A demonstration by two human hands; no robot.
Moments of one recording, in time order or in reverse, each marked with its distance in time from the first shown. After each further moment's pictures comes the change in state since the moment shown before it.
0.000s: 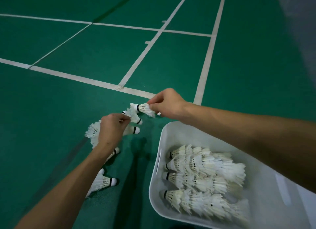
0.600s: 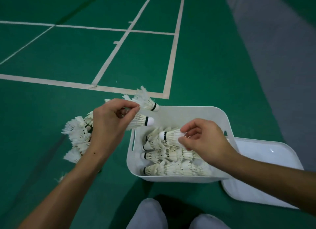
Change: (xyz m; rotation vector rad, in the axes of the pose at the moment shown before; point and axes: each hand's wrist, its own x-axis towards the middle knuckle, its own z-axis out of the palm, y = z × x) left_hand -0.104 0.139 -0.063 -0.422 0.012 0.321; right_hand -0.251 0.076 -0.053 0.040 0.327 0.131
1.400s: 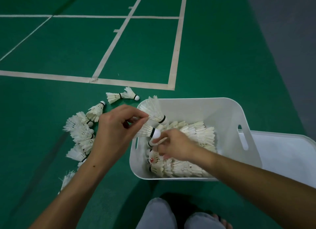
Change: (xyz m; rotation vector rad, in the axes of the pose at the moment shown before) left_hand -0.014 -0.012 0.006 0.096 -0.187 0.132; right_hand 0.062 0.035 0.101 0.033 -0.443 0.160
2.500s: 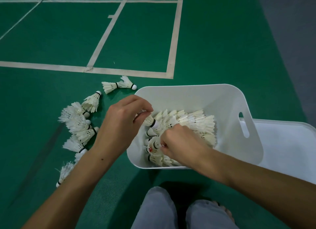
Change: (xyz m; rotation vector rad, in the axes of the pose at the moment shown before) left_hand -0.002 -0.003 0.021 0.130 -0.097 0.116; right_hand -0.039 -0.001 0.004 -0.951 0.146 -0.350
